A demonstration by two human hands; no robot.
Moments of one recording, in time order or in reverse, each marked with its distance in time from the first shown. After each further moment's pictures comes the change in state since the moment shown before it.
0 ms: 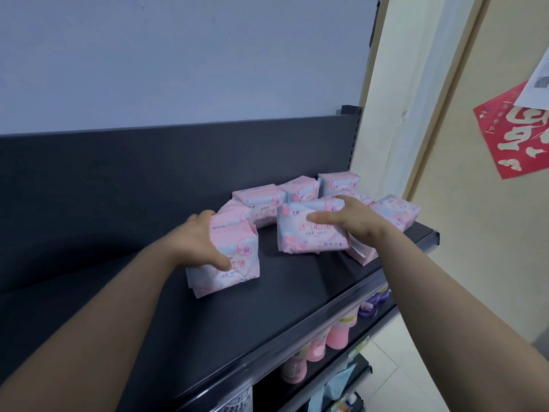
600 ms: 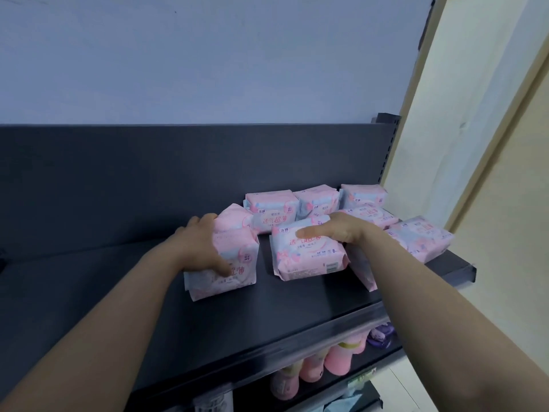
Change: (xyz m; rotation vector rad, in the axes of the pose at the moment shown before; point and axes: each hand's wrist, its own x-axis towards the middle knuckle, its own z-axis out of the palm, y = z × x) left_hand -0.003 0.012 0.016 0.046 0.084 -0.209; right_hand 0.059 -0.003 0.002 -0.292 -0.286 0.122
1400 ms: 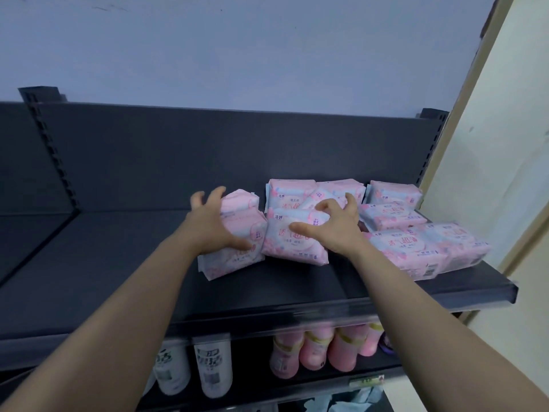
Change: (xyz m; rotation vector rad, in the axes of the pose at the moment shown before) left_hand -0.054 0.020 0.024 -0.264 0.273 -0.141; right_hand -0.011 0.021 0.044 -0.146 0.309 -0.356
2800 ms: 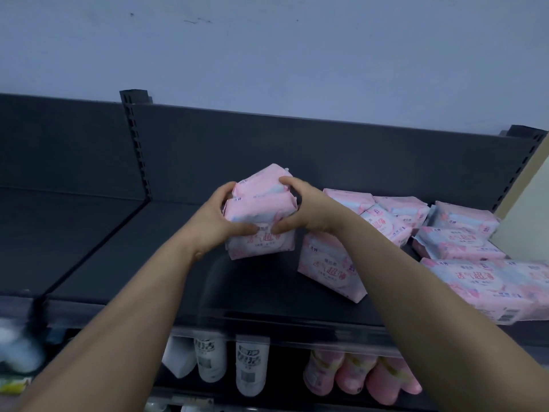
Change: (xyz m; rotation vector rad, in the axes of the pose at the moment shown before) left_hand -0.031 -0.048 -0.049 -0.652 0.108 0.062; right_hand 0.030 -0.124 0.048 0.057 -0.498 -0.412
